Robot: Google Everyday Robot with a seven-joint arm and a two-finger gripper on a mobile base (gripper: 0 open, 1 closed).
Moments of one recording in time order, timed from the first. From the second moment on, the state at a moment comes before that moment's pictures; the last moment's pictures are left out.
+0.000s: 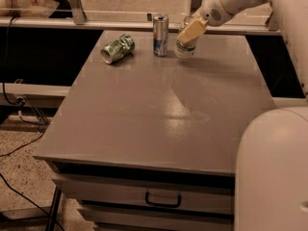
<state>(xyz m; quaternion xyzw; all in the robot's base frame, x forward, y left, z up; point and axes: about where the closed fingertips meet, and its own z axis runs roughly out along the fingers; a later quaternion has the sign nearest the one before) 0.765 -0.122 0.937 -0.52 0.76 0.10 0.38</state>
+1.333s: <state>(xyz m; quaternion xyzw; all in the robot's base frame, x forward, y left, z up) 0.771 -0.120 0.913 -0.53 0.75 0.11 0.39</state>
